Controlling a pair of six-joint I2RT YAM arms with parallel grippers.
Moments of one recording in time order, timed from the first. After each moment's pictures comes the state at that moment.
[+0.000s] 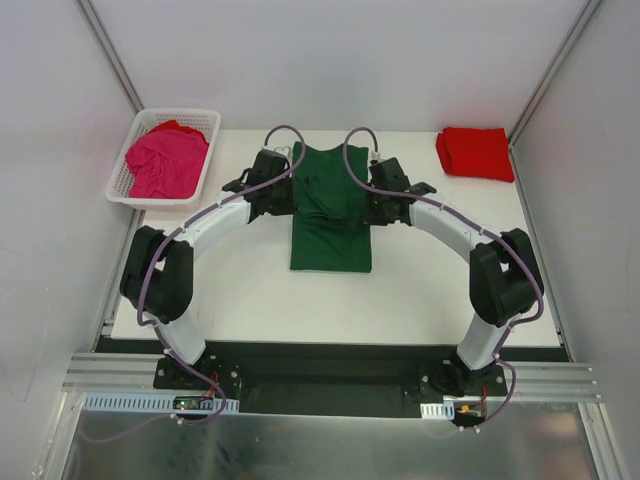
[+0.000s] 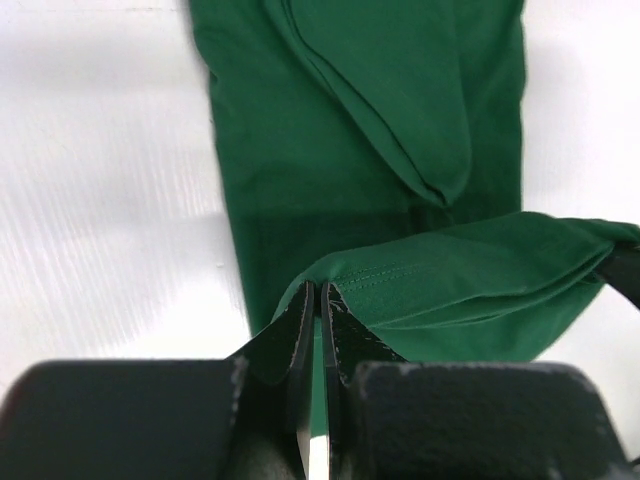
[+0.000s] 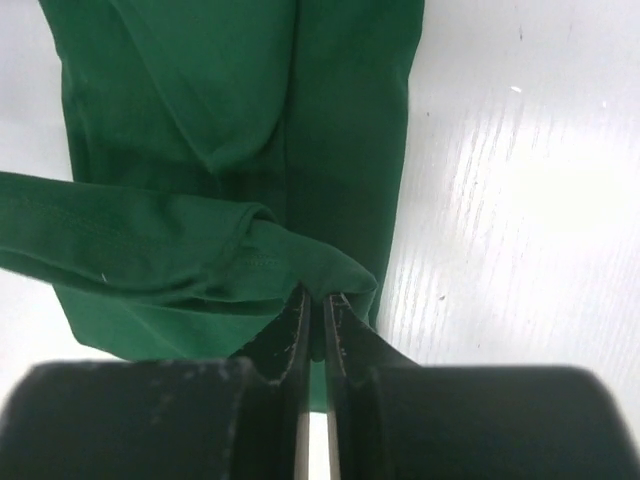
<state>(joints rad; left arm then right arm) -0.46 1.70 1.26 -0.34 0.07 -0.48 0.53 1.74 1.30 -0.48 0.04 0.48</state>
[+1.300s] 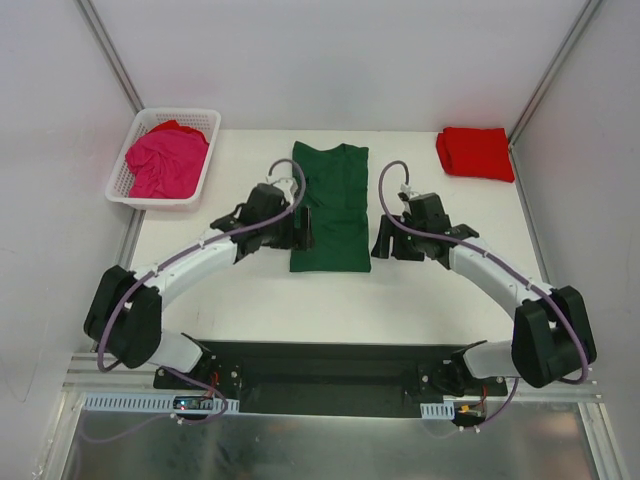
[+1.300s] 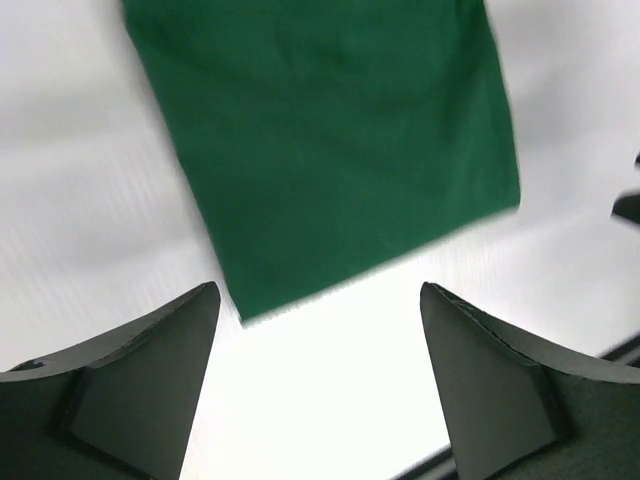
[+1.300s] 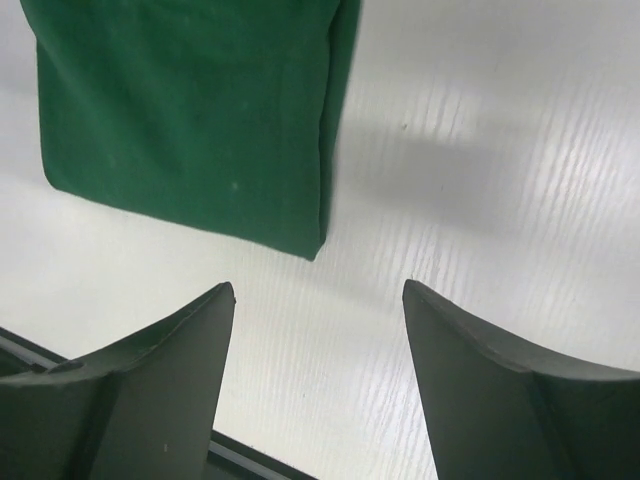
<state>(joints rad) -0.53 1.45 1.00 -0.30 0.11 -0.43 0.42 1.37 0.89 -0.41 -0.17 0.41</state>
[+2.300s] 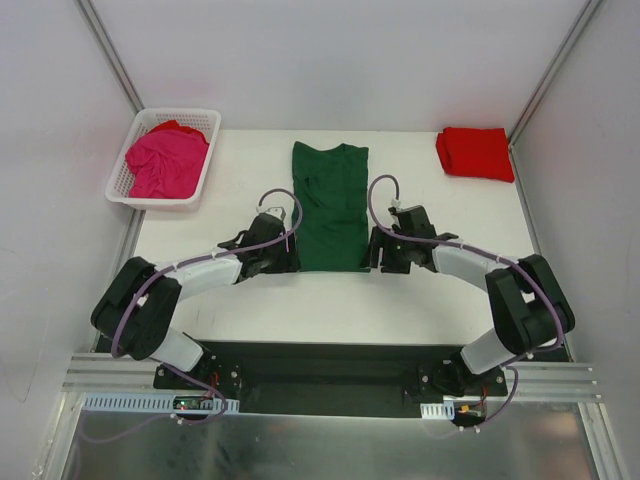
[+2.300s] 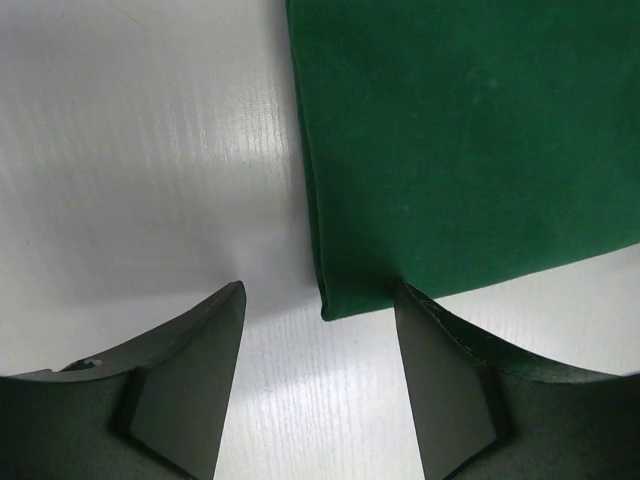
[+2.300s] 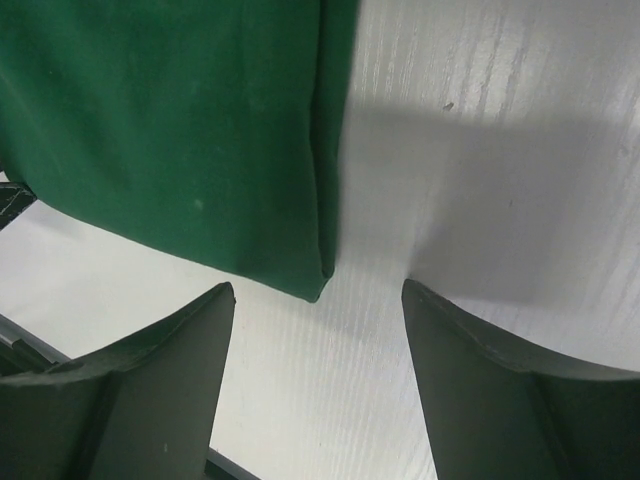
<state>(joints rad) -0.57 1.47 0.69 -0.11 0.00 -0.56 0.44 1.54 0.76 -0.18 -0.28 0.53</state>
